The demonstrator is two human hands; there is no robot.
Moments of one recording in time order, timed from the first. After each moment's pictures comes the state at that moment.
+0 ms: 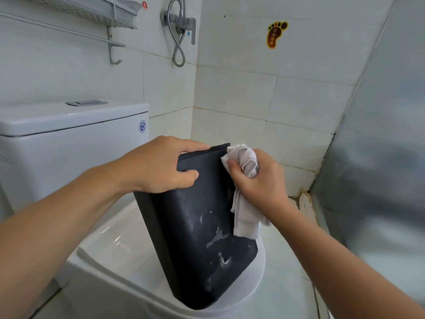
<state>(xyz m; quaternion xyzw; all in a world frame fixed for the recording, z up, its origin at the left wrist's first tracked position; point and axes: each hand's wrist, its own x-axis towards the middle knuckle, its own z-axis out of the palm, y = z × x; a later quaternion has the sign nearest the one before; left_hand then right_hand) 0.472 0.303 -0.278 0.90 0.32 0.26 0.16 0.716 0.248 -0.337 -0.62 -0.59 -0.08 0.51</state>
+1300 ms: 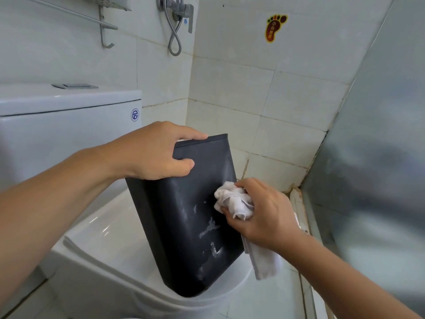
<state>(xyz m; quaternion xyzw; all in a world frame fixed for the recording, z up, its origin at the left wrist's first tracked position) 0.474 0.302 -0.274 0.90 0.32 0.25 0.16 0.725 0.186 -0.375 -0.60 -0.72 -0.19 0.31</state>
